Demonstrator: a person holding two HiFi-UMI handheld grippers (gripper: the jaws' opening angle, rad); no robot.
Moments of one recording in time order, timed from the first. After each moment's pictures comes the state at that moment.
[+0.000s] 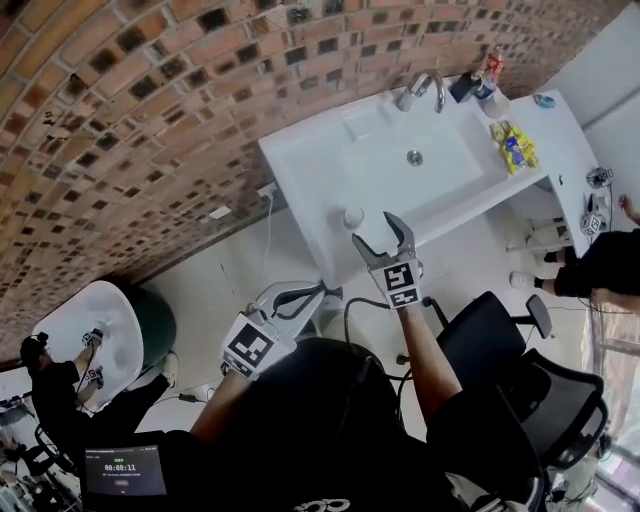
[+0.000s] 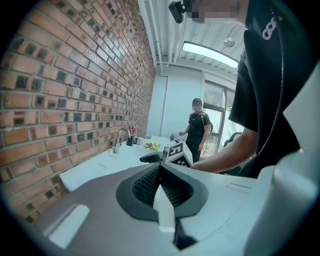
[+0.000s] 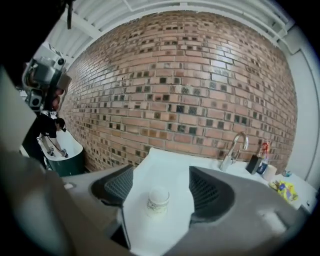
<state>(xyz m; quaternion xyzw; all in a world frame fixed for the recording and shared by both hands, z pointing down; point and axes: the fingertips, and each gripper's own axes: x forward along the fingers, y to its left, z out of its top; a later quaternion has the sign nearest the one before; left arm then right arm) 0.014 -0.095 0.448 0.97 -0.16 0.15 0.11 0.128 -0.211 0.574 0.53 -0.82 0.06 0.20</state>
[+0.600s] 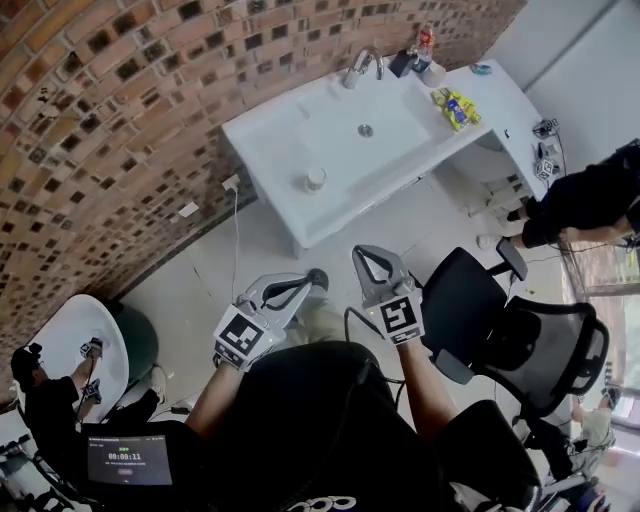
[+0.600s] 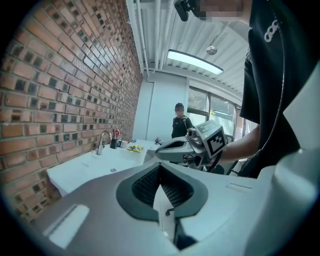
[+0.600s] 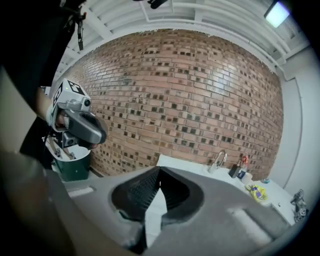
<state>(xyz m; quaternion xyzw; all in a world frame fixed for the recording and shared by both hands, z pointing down) -0.010 0.020 0.442 0.99 -0.09 0.12 0.09 0.081 -0.010 0.462 0.55 -0.81 0.01 0.21</state>
